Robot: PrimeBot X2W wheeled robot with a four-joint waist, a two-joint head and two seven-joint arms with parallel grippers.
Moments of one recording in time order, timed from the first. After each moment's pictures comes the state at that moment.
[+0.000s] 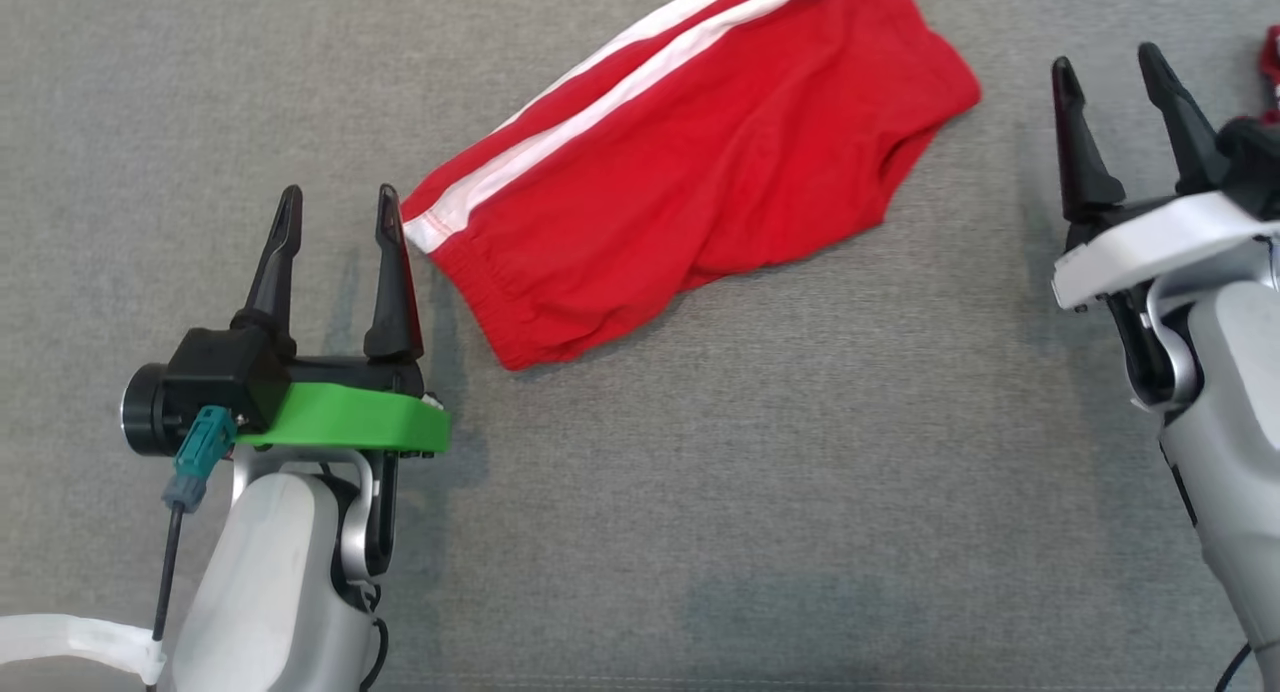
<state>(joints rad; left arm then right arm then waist) -0.38 0.11 -0.21 0.18 -0.31 0.07 -0.26 -0.64 -0.34 0.17 0.45 0.39 0.13 -0.26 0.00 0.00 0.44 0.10</state>
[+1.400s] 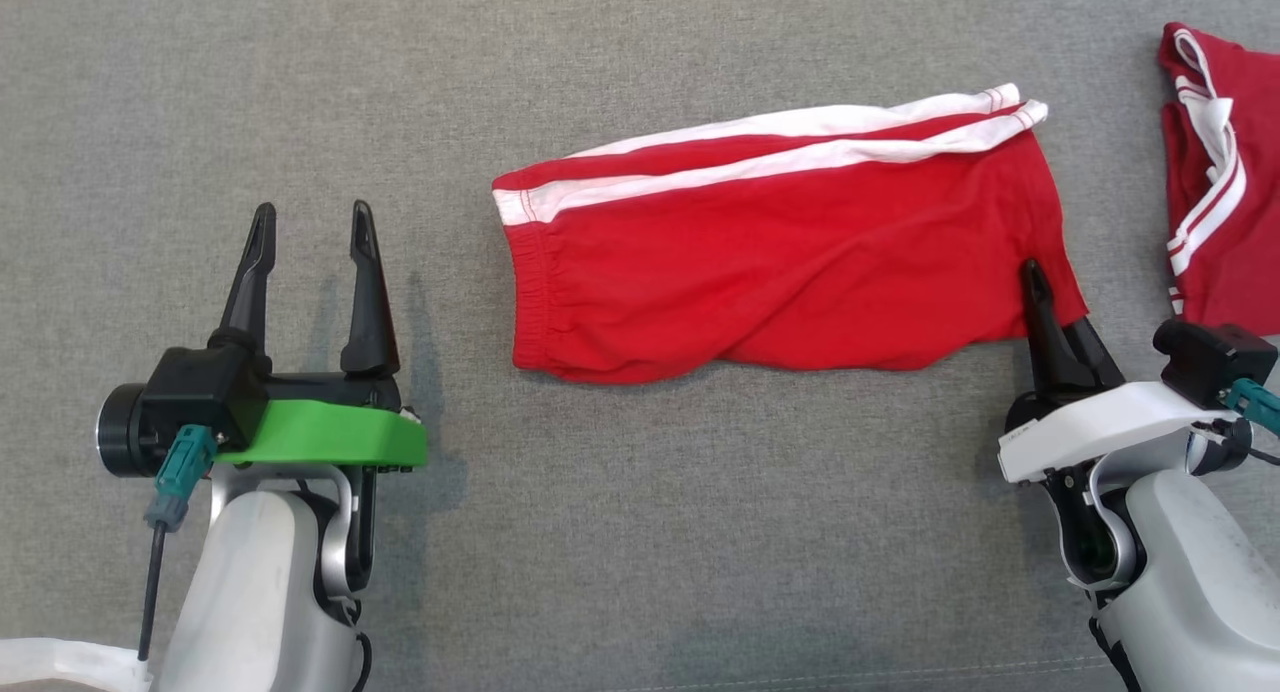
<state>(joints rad) -0.35 0.09 -0.15 0.17 -0.25 0.04 -0.26 -0.34 -0.23 0.15 0.38 0.56 0.13 -0.26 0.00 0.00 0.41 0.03</state>
